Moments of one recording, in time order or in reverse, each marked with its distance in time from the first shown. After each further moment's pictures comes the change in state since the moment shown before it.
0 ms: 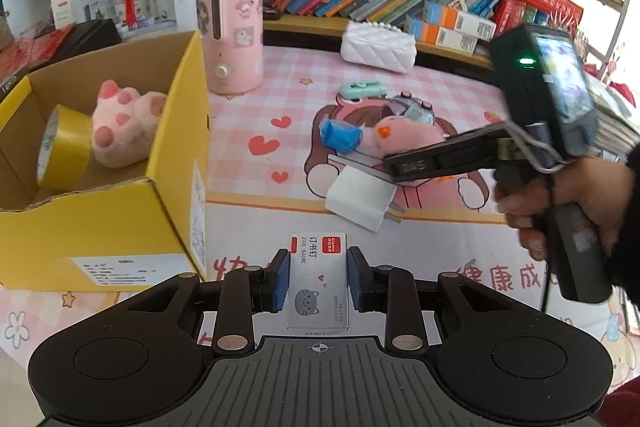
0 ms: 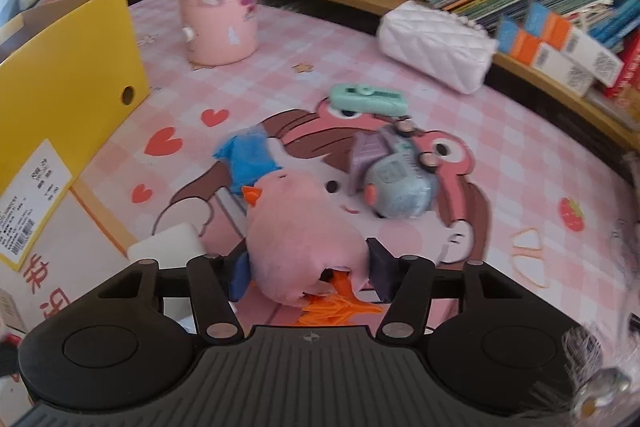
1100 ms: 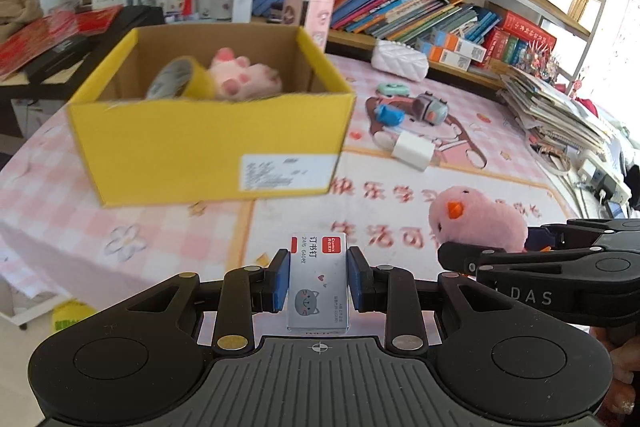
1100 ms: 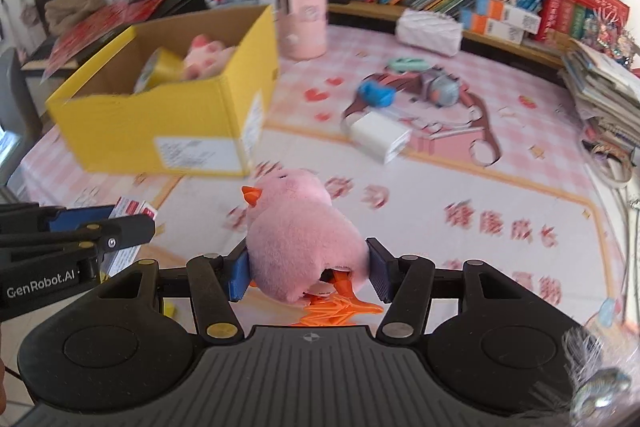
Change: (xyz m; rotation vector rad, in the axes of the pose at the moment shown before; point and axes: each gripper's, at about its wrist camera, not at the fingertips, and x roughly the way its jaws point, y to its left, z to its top) left arm -0.105 0.124 -0.086 -0.035 -0.054 -0.095; right arm -0.173 0.193 -0.097 0.175 -0.017 -0.038
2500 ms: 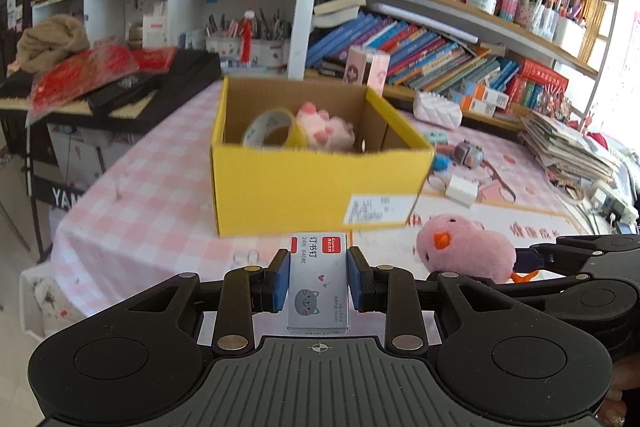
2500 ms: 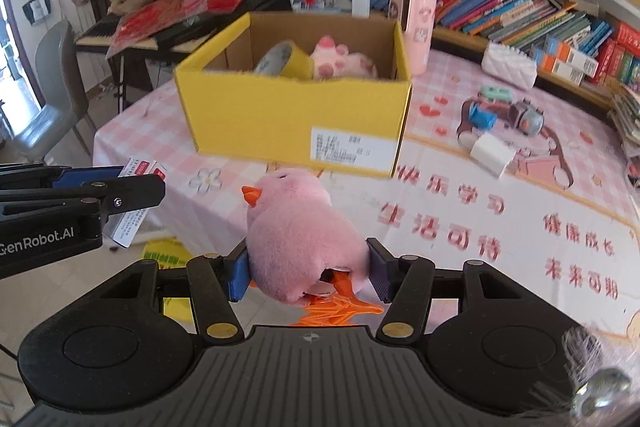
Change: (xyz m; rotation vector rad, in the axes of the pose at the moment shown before) left arm -0.070 0.079 0.001 0.003 -0.150 0.053; right arm -0.020 0.116 -0.003 -0.098 -0.074 0.064
